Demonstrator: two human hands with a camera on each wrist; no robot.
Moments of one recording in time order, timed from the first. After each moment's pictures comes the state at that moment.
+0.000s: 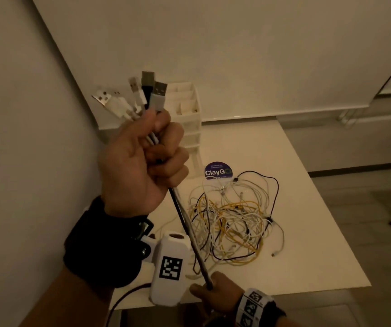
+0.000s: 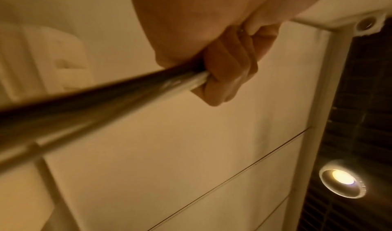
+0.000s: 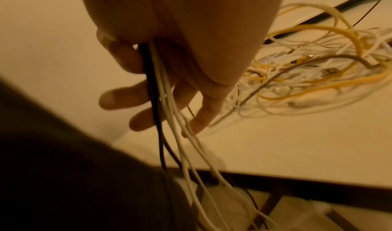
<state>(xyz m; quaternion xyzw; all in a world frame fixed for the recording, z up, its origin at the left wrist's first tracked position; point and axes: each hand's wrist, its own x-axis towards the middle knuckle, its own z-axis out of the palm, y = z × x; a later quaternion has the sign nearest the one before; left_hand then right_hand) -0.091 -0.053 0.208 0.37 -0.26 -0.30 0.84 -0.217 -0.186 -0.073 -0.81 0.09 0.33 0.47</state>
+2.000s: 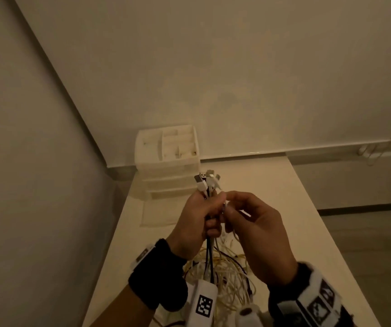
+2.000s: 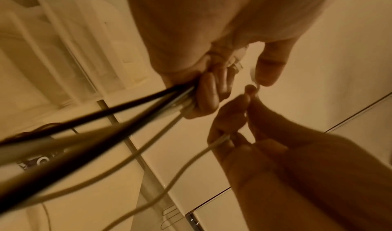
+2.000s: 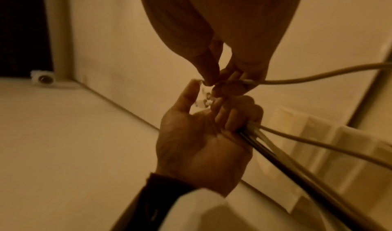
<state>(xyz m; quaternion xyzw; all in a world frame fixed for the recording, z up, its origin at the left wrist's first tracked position) -0.048 -0.184 0.149 0.59 -0.13 -0.25 0.76 -0.113 -0.298 0.140 -0.62 0.06 -0.15 0.77</state>
